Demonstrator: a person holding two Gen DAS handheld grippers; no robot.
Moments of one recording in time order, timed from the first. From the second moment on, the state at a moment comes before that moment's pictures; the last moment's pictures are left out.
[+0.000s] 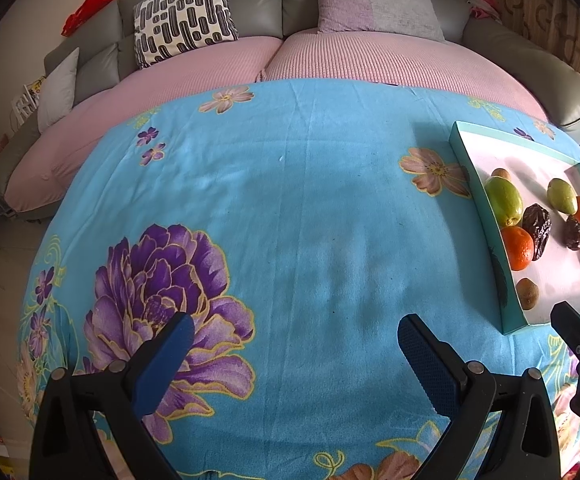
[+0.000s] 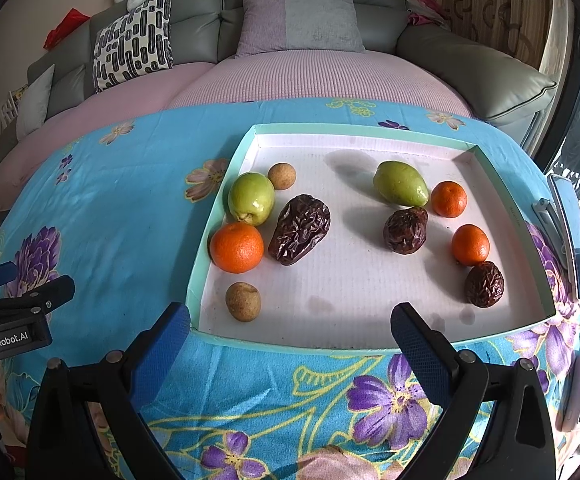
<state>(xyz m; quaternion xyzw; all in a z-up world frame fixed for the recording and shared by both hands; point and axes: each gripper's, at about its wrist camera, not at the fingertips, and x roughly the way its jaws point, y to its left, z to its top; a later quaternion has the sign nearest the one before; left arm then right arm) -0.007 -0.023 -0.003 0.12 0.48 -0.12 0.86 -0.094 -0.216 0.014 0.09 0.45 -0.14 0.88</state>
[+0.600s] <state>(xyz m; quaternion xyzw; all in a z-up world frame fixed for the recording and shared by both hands) -0.006 -0.024 -0.001 0.12 0.49 -0.12 0.86 -0.094 -0.216 0.012 0.09 0.46 -0.15 0.87</state>
